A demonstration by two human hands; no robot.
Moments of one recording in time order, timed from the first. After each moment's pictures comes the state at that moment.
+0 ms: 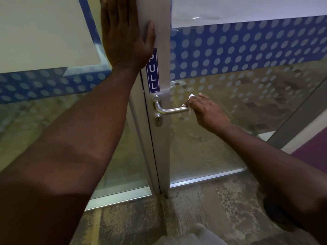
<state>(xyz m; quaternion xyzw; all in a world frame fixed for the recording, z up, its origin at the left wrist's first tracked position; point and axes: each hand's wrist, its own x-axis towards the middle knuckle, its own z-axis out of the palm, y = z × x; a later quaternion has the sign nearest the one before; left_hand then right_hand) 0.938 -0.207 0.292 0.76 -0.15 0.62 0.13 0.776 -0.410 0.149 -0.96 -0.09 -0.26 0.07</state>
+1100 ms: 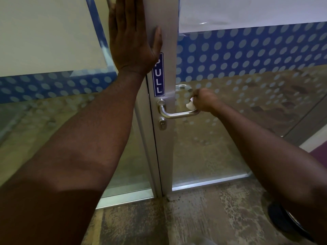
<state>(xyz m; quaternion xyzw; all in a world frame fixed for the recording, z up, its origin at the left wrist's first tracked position) 0.944 -0.209 0.293 0.75 -0.15 0.63 0.13 0.832 -0.391 0.206 -0.96 0.17 -0.04 0.21</state>
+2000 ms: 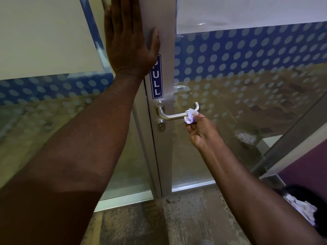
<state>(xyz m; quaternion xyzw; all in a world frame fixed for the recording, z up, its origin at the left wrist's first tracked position) 0.937 -0.207 0.293 0.77 -0.15 0.61 0.13 0.789 -0.330 0.162 -0.31 0.29 -0.20 0.88</state>
